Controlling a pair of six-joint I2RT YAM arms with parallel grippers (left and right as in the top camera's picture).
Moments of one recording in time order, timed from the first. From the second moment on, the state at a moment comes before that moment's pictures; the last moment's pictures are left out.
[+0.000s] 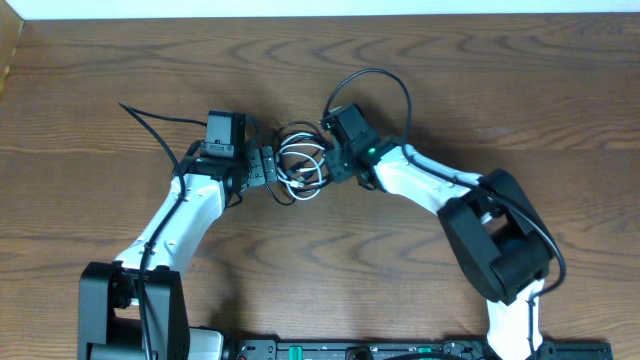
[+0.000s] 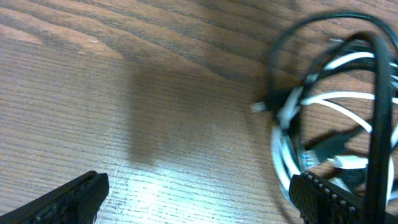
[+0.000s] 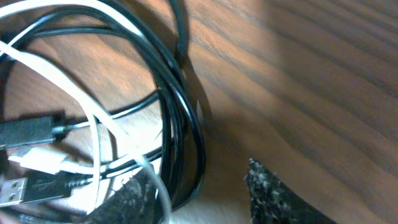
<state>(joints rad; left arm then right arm) -0.13 1.56 0.91 -0.46 -0.06 -0.30 0.63 2.07 1.31 -0.29 0.02 0.19</state>
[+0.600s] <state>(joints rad) -0.13 1.56 0.91 -0.46 -0.06 -0.30 0.57 2.00 1.31 -0.40 0.06 0.13</state>
